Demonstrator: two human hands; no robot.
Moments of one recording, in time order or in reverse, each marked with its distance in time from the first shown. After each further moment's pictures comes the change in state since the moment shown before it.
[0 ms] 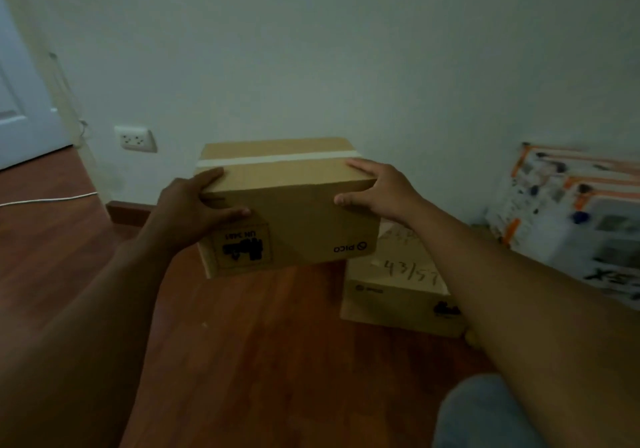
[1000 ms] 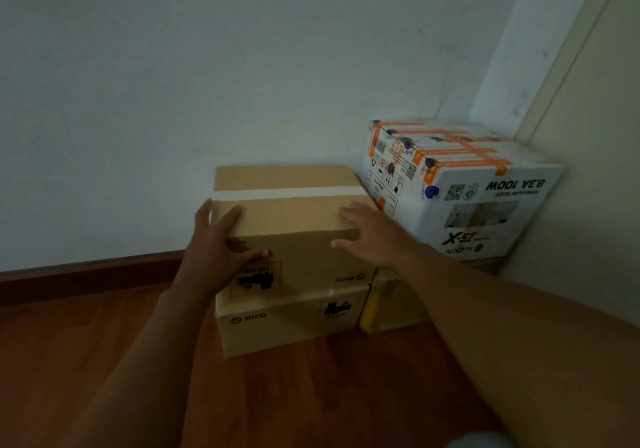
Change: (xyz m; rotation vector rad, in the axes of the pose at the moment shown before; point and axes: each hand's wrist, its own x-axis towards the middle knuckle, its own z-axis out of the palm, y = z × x) left_hand 0.056 0.125 0.261 -0.188 -0.273 0.303; right_hand -0.063 0.169 -0.107 -0.624 0.089 0.326
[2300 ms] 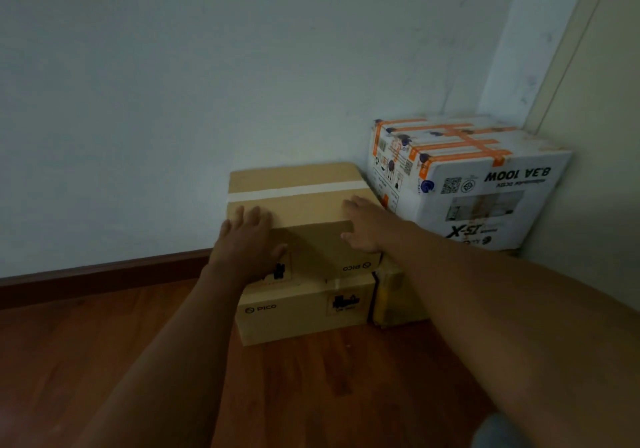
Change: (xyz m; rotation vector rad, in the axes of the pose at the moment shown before) left_hand -0.005 0.043 0.009 0.632 -0.203 0.131; right_hand 0.010 0.004 -0.012 -0.172 -0.130 -0.077
